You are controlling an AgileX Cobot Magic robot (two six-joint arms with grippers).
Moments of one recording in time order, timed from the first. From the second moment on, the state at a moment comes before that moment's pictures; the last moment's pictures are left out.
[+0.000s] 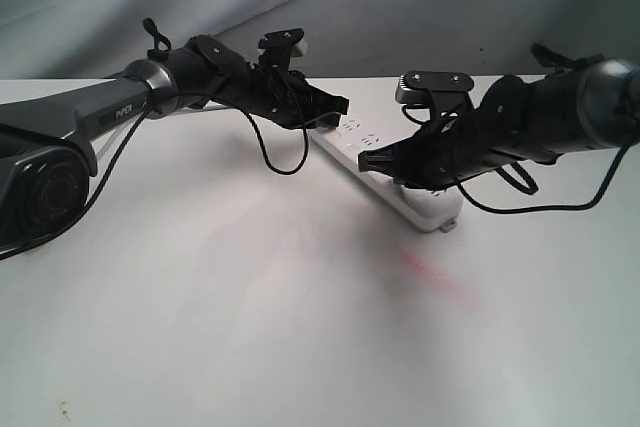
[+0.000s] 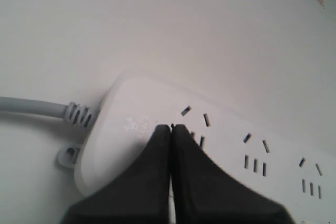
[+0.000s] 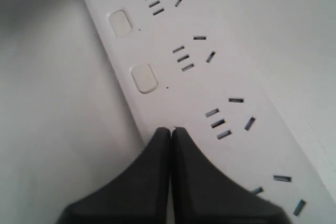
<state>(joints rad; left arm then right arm) -0.35 2.67 -2.22 -0.92 0.68 0.69 0.50 2.03 -1.18 0.49 0.18 -0.25</state>
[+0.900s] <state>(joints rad) -0.35 2.67 -2.22 -0.92 0.68 0.69 0.51 2.11 -1.21 0.49 0.13 -0.25</state>
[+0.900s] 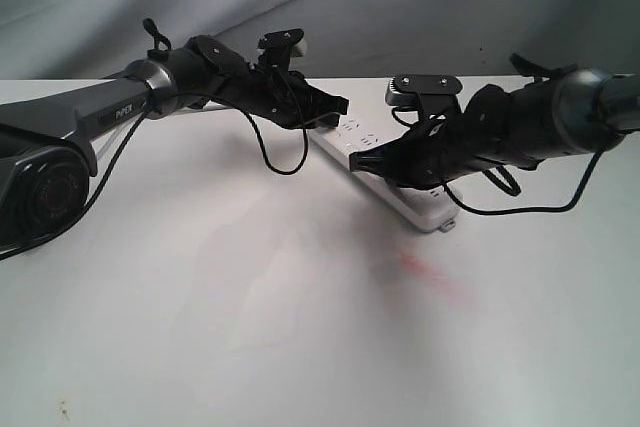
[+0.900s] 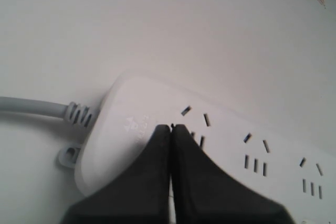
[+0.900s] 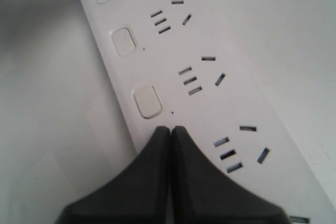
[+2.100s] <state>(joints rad) -0.35 2.67 -2.22 -0.92 0.68 0.68 0.53 2.12 -1.30 0.48 0.17 -0.25</state>
